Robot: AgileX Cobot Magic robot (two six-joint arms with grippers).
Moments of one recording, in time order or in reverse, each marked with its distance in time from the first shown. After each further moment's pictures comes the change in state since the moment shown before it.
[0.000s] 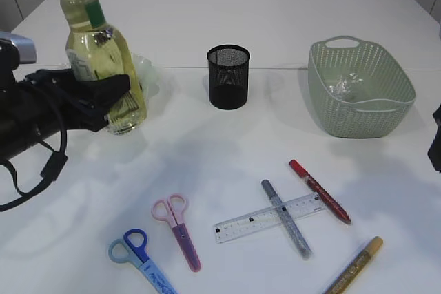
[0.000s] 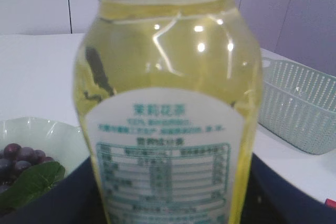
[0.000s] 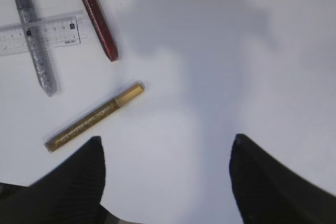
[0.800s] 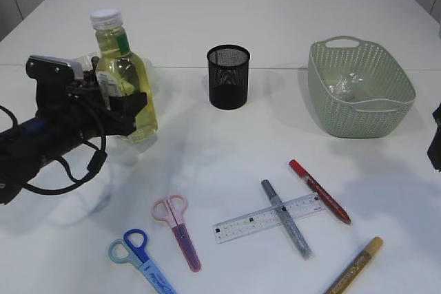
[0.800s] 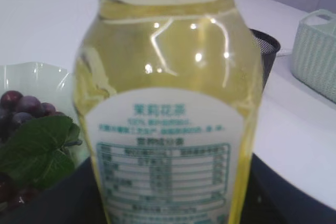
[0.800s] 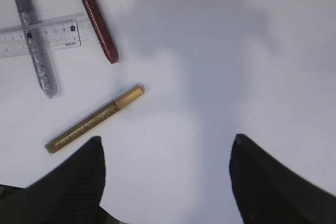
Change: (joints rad) left arm 0.000 0.309 -0.187 -0.082 -0.023 0.048; right arm 0.000 0.000 0.000 0.000 -0.006 0.000
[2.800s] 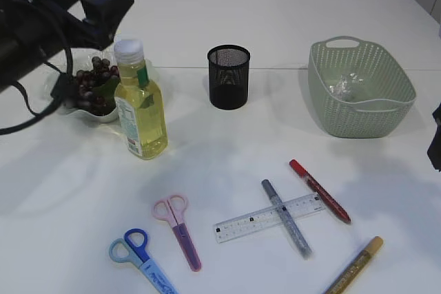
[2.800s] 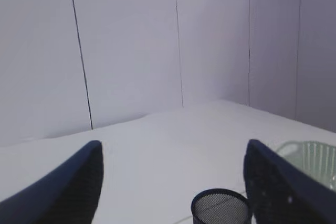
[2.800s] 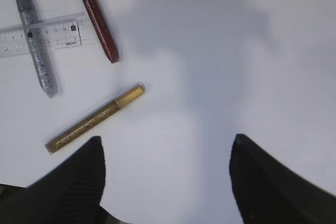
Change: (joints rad) left arm 0.000 -0.312 -0.049 0.066 0.014 0.049; right arm 0.000 0.000 0.000 0.000 -0.002 0.000
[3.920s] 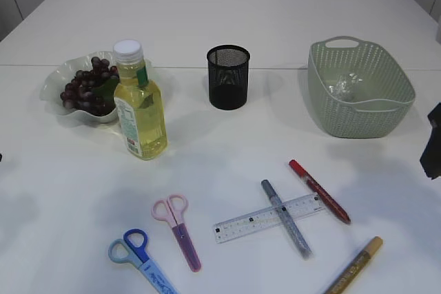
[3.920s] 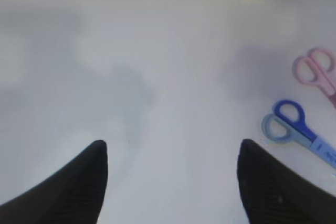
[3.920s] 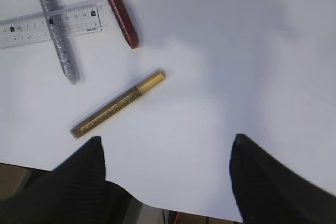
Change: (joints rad) left arm 0.000 -0.593 0.006 -0.233 1.817 -0.076; right arm 0.000 0.000 0.000 0.066 0.039 0.000
